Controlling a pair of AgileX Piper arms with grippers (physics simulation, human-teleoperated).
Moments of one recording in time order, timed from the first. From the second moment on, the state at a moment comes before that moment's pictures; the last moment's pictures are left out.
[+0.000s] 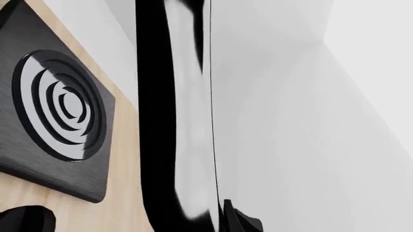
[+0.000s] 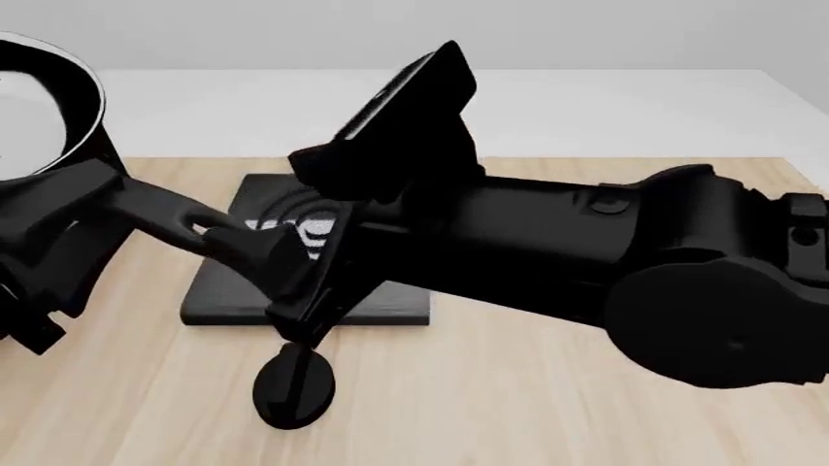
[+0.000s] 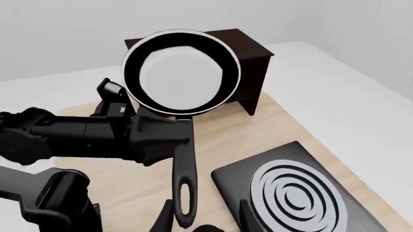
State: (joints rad) left arm -0.46 0.45 -0.35 -0.06 -1.09; right arm 1.12 1.33 -0.98 -0.07 -0.10
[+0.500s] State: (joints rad) left arm -0.45 0.45 -0.34 -0.07 -1.08; right arm 1.06 1.15 -0.91 0.00 -0.12
